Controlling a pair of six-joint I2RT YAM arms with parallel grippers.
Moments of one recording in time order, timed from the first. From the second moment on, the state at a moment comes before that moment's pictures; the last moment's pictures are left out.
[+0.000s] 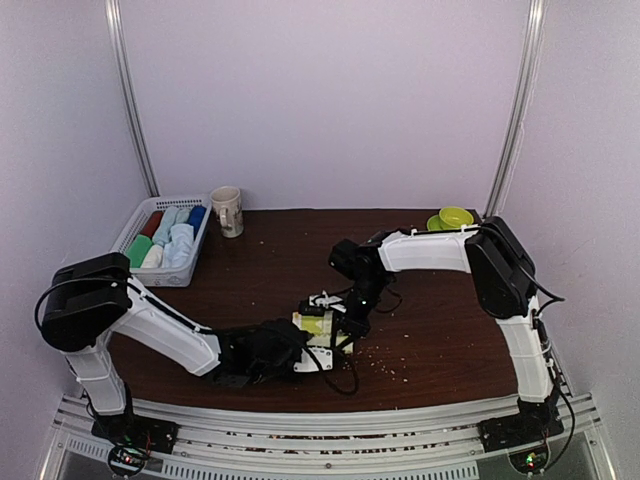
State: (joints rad) left arm -1.19 1.80 0.72 0.40 -0.43 0.76; right arm 0.79 2.26 1.71 -0.97 -0.63 -0.67
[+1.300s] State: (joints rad) left arm -0.97 1.93 1.19 -0.30 0.24 0.38; right arm 0.77 1.27 0.87 -0.20 0.31 -0.24
